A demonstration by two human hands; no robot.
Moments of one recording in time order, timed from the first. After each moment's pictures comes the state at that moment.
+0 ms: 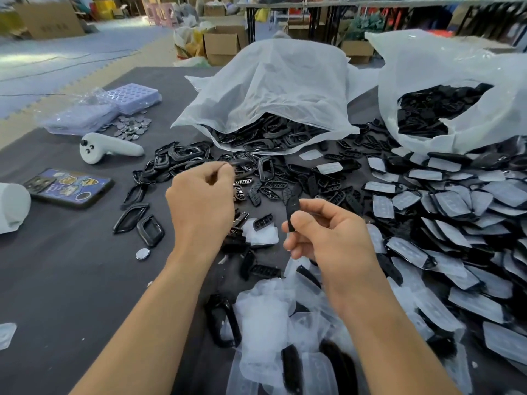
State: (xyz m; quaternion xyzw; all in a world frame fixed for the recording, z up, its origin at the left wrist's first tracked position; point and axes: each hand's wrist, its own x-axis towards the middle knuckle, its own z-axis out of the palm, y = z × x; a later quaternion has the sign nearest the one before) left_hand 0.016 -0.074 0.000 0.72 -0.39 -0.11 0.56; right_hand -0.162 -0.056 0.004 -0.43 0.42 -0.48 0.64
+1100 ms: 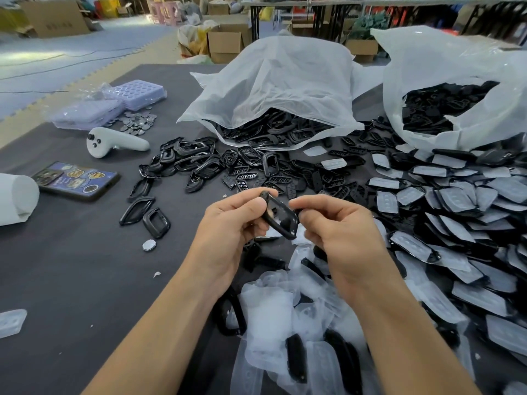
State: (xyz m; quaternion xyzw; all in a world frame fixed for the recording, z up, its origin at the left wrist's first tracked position) left_hand -0.005 -0.031 -0.011 0.47 -0.37 -0.51 0.61; right_hand -0.166 -0.060 0.000 -0.49 0.44 -0.45 0.60
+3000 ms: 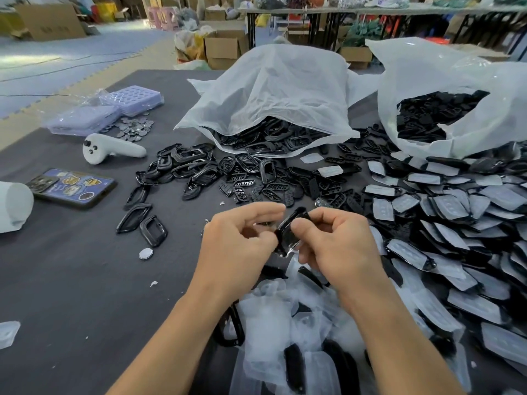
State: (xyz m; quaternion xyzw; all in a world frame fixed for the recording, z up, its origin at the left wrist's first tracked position) left_hand -0.019 -0.021 -0.008 0.60 -0.53 -0.29 0.52; right_hand -0.170 -0.066 -0.010 -0.56 0.51 -0.40 0.51
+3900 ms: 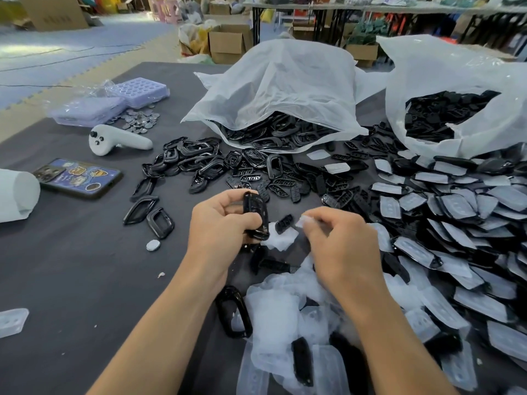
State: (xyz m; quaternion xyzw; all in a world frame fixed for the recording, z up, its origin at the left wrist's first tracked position) left_hand 0.005 -0.032 -0.010 0.59 -0.30 -0.43 0.61; right_hand -0.165 -0.061 -0.019 -0.70 0.57 -0.36 0.24
